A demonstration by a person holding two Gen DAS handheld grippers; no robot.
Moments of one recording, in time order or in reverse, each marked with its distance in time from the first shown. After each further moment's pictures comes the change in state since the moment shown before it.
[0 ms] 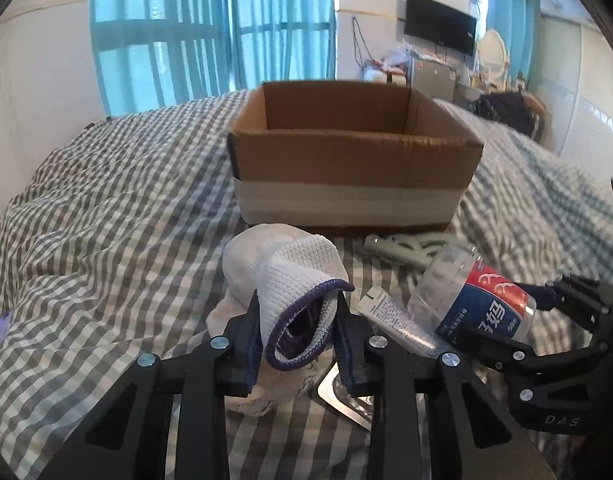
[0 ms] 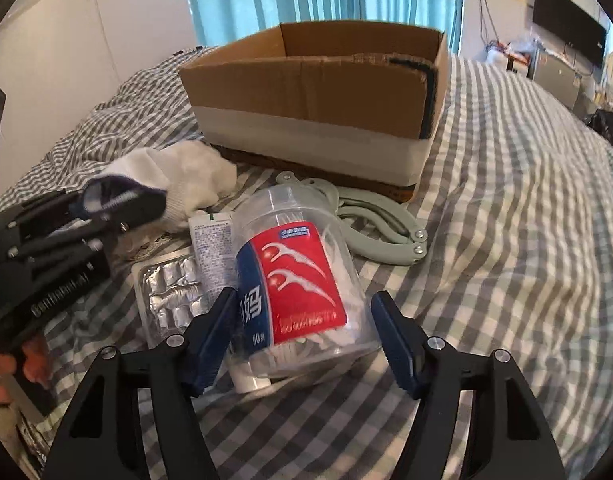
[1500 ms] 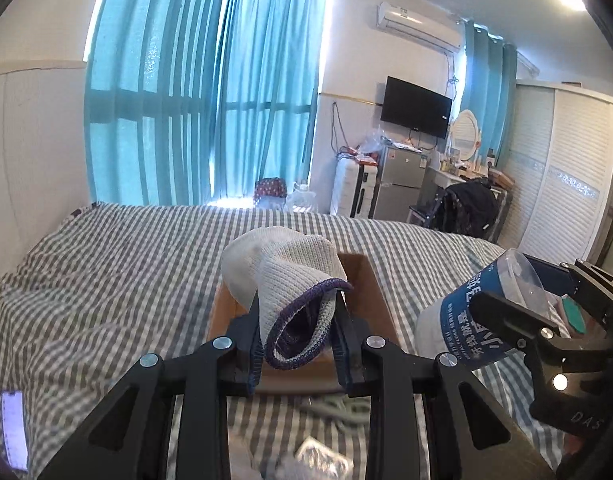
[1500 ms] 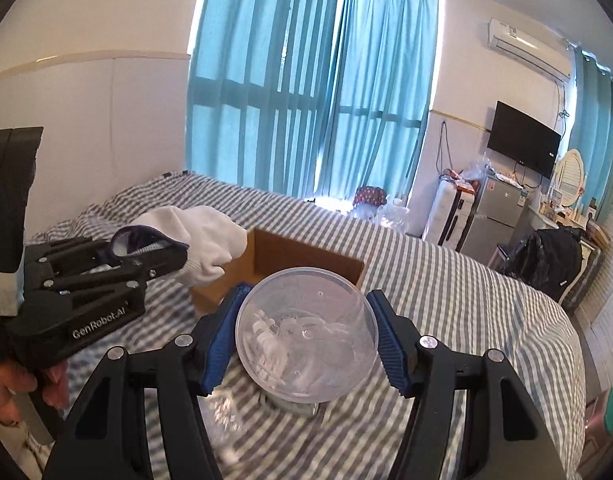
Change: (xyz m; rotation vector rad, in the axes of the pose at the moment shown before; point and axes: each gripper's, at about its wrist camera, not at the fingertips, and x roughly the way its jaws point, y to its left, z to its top) left arm -0.075 -0.011 0.135 -0.043 -0.270 -0.124; right arm -0.154 0.021 0.127 -0.120 -0.393 -0.192
